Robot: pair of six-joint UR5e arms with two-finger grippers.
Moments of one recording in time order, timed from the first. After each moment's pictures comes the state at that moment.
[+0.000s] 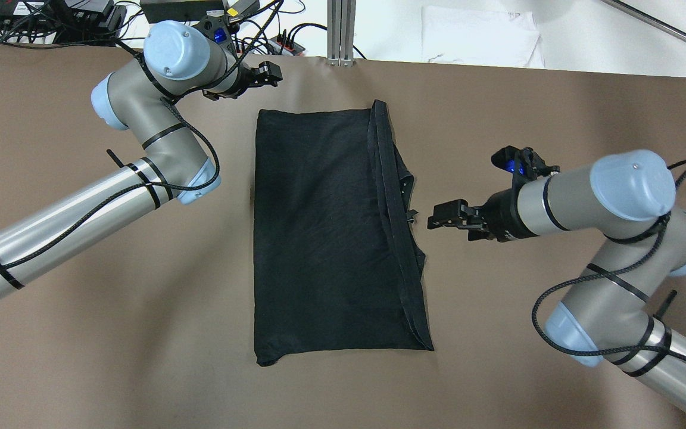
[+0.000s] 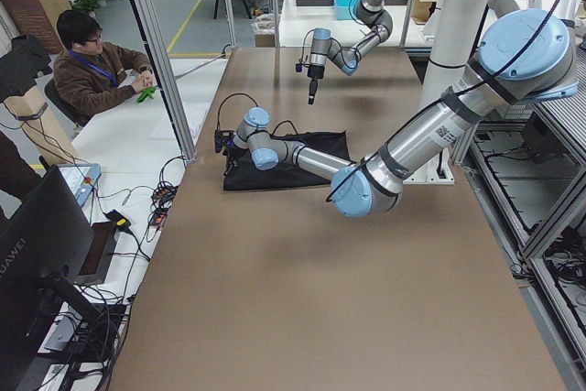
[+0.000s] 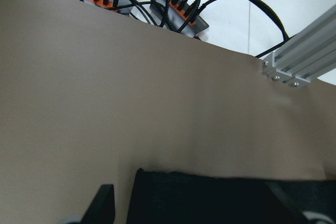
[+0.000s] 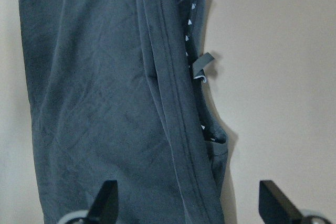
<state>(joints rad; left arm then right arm) -0.90 -2.50 -0.97 -2.33 -1.76 -1.31 0.79 -1.28 1.84 -0.94 2.11 1.34</state>
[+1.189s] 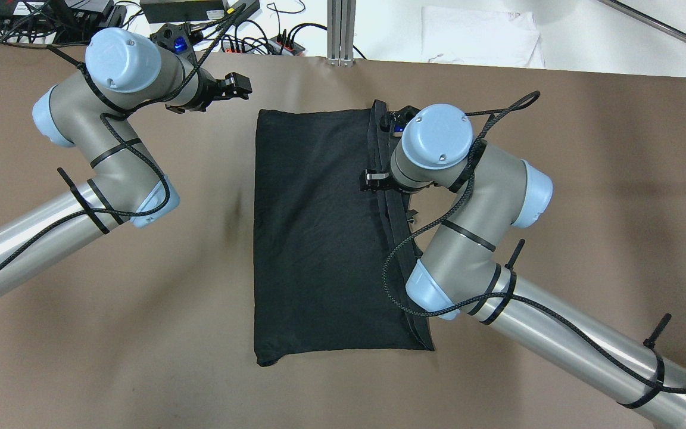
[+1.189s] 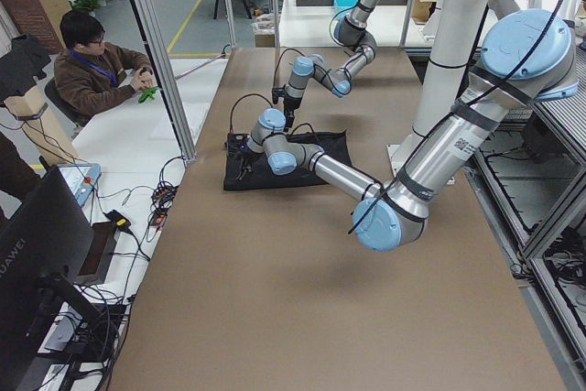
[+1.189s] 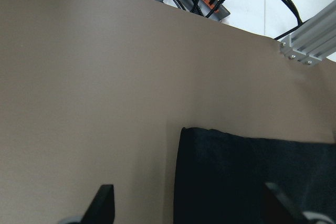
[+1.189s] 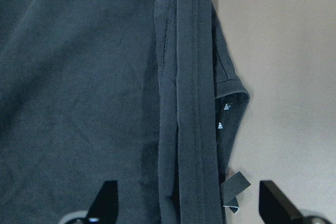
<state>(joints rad) -0.91 -2.29 -1.33 -2.16 -1.79 -1.30 0.69 -0.82 1.51 -1.44 1.74 0.99</state>
